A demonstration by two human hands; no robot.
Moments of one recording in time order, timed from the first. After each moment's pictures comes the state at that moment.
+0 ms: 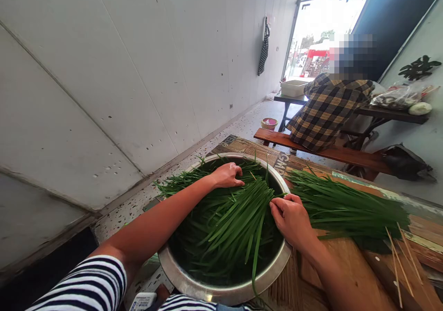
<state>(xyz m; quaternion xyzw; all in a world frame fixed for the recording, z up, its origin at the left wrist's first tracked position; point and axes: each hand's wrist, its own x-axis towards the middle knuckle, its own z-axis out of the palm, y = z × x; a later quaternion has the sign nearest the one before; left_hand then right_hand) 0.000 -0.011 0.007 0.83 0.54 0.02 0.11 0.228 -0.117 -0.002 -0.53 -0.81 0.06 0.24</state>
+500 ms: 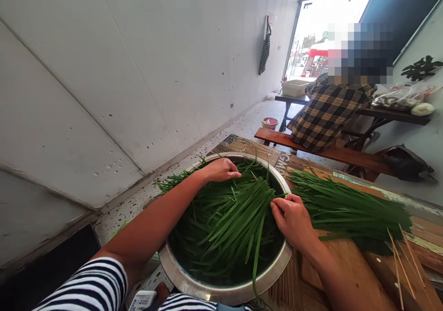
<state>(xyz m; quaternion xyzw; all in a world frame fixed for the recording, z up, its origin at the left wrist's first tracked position) -0.020 -0.020 0.049 0.82 0.54 0.06 0.17 0.229 -0.117 -0.001 -0.53 -0.81 0.06 0.24</state>
